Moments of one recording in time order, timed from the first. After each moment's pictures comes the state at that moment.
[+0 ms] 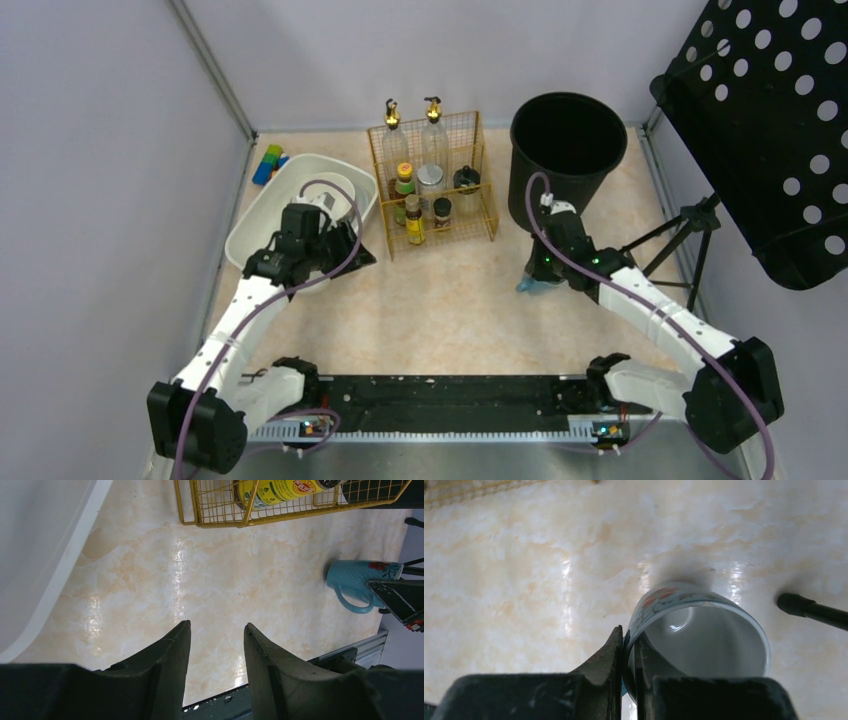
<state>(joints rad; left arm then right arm) -0.24 1.02 0.82 -0.61 0.27 -0.60 0.48 1.10 0.72 -0.48 0.14 0.48</state>
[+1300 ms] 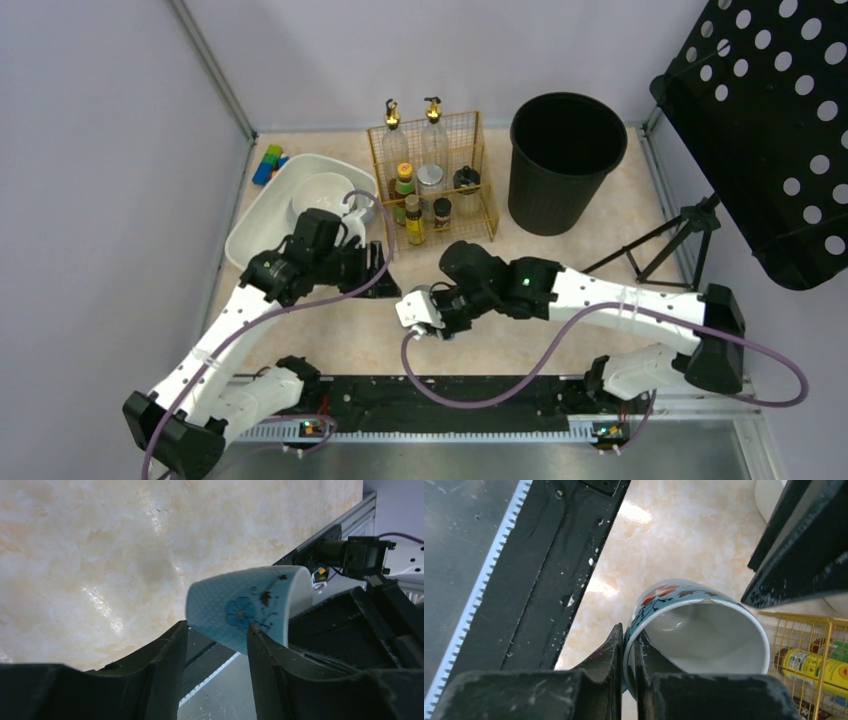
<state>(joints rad) -0.46 0.95 0.94 -0.83 0.48 -0.47 1.18 1.31 1.11 -0.57 -0.43 -0.67</state>
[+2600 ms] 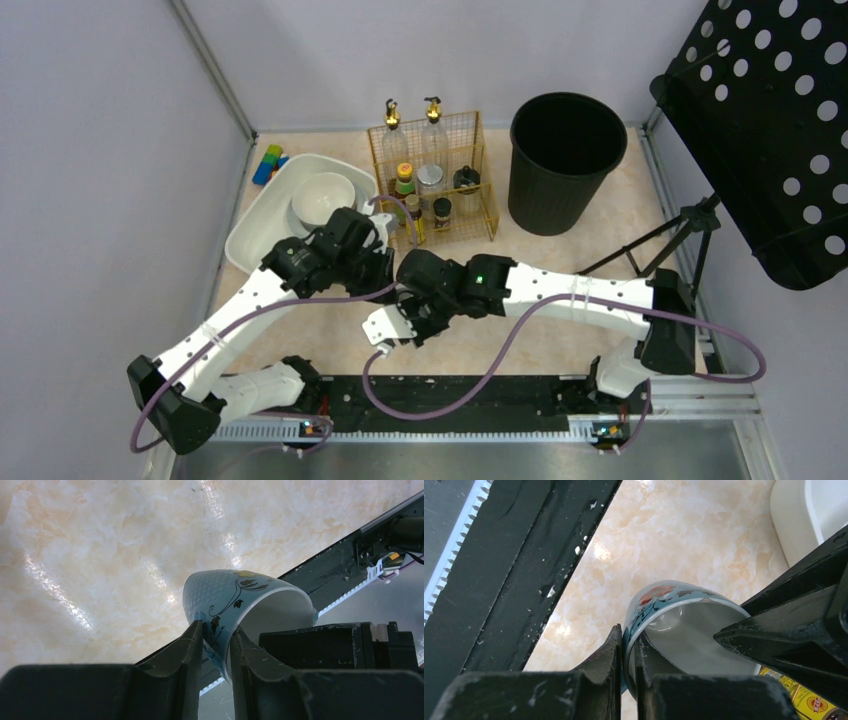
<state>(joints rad) -0.67 1.07 1.07 -0.97 0.22 -0.43 1.28 1.55 1.35 -0.73 -0.30 -0.82</state>
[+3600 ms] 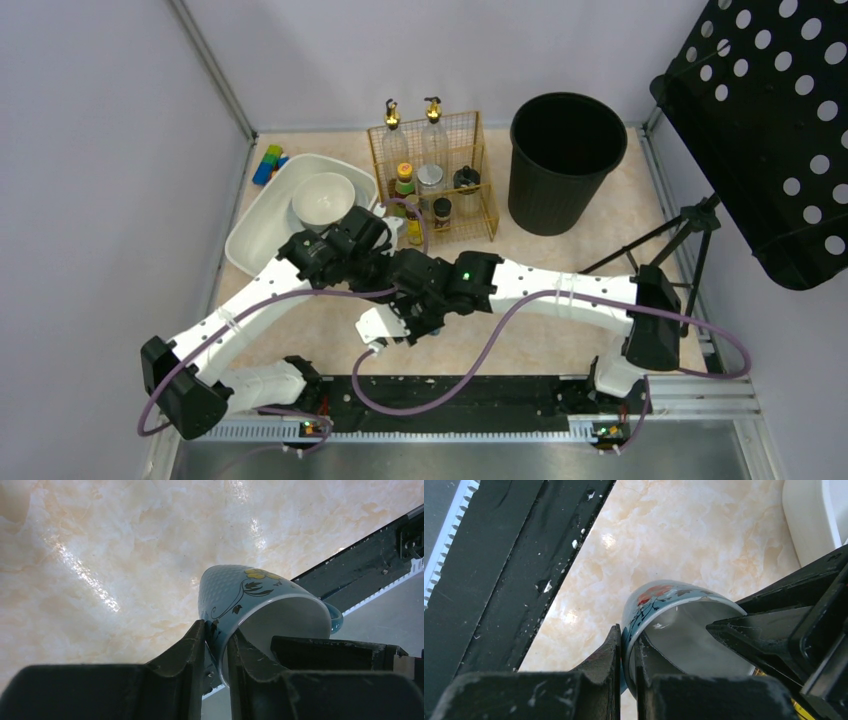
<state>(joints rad) -0.70 1.16 1.09 -1.01 0.16 -0.37 1.28 1.63 1.43 -0.80 -0.27 -0.83</state>
